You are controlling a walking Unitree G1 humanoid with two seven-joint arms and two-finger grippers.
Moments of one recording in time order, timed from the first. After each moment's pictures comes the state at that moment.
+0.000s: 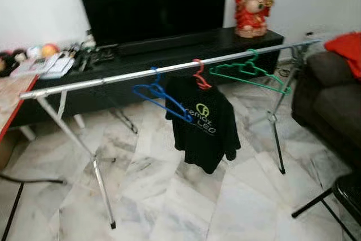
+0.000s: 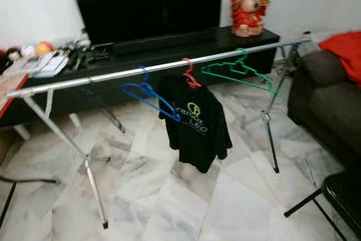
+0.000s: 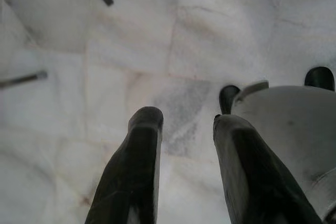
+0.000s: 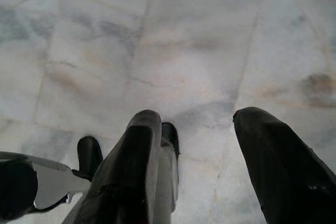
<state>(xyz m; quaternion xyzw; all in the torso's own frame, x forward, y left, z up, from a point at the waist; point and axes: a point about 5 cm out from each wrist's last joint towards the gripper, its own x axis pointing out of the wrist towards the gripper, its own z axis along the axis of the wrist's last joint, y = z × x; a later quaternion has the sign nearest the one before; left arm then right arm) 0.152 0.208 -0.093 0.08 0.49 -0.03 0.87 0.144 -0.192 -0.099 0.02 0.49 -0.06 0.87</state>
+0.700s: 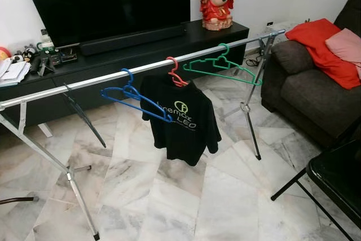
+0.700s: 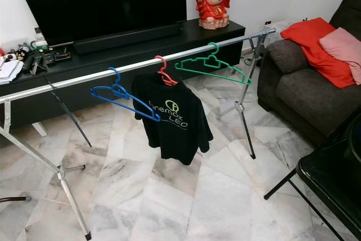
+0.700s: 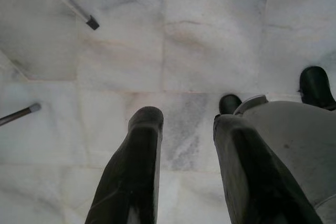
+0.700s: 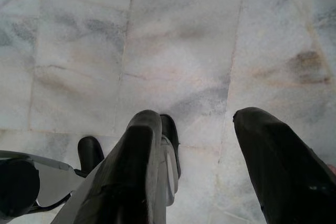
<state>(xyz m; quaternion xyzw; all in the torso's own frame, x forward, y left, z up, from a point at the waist) 0.161 0.219 -0.088 0.09 0.48 -0.03 0.87 0.147 -0.187 -0.099 0.01 0.49 -0.05 0.87</state>
